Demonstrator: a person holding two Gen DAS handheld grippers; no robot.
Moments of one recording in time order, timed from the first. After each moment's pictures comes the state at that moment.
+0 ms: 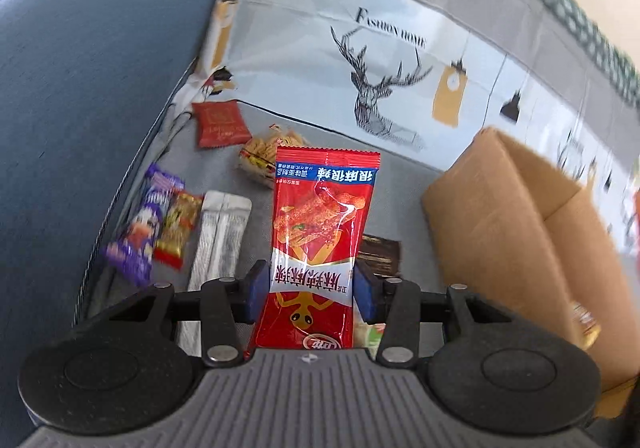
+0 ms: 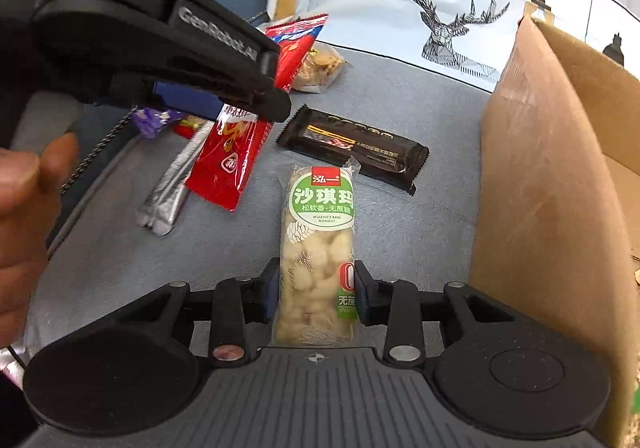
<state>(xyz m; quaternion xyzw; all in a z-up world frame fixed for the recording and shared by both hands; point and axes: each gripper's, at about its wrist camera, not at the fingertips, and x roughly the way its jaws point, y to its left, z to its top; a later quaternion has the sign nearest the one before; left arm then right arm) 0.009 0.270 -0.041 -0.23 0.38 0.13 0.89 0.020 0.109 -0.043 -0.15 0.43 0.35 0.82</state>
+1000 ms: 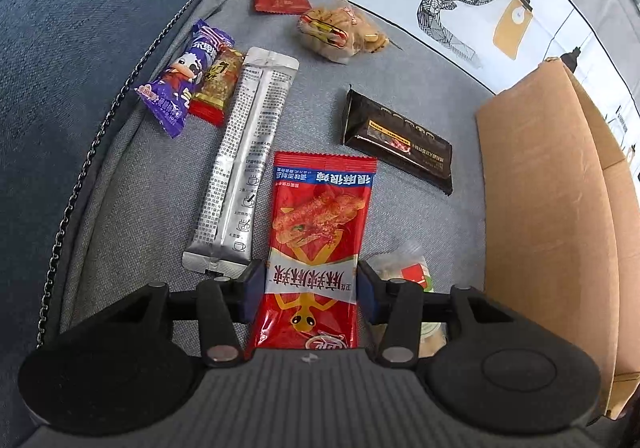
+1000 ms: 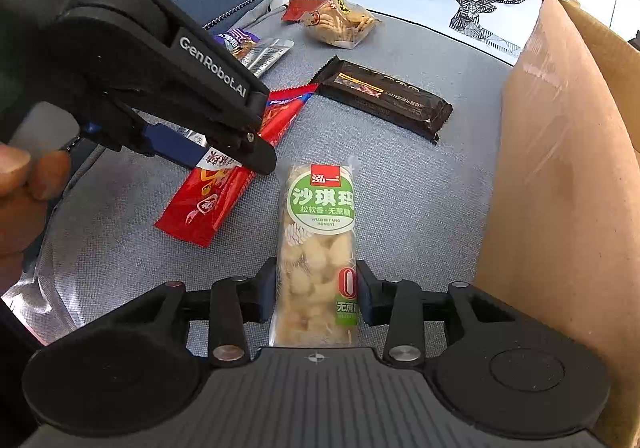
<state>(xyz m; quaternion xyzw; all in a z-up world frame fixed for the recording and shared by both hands) 0.003 0.272 -0.079 -0.28 0.51 0.16 0.80 0.002 0.104 -0.061 -0.19 0.45 0.37 0.79</state>
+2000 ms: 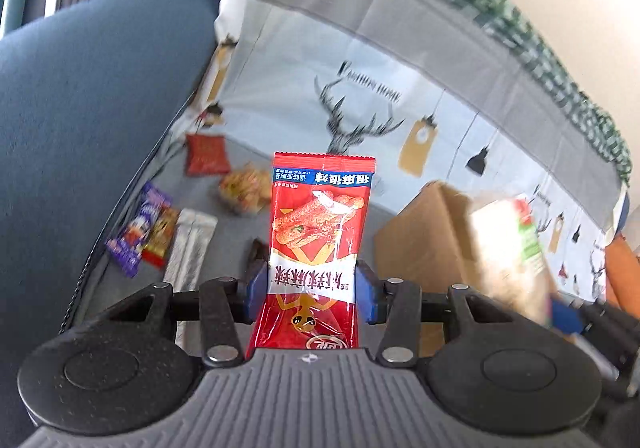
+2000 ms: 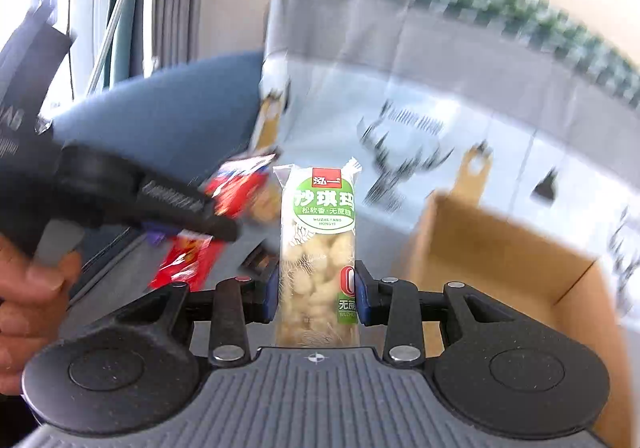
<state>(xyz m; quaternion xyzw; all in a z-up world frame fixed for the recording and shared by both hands) -0.014 0.244 0.017 -0.27 0.31 0.14 0.90 0.010 0.046 0.068 -0.17 0.24 0.35 0.89</state>
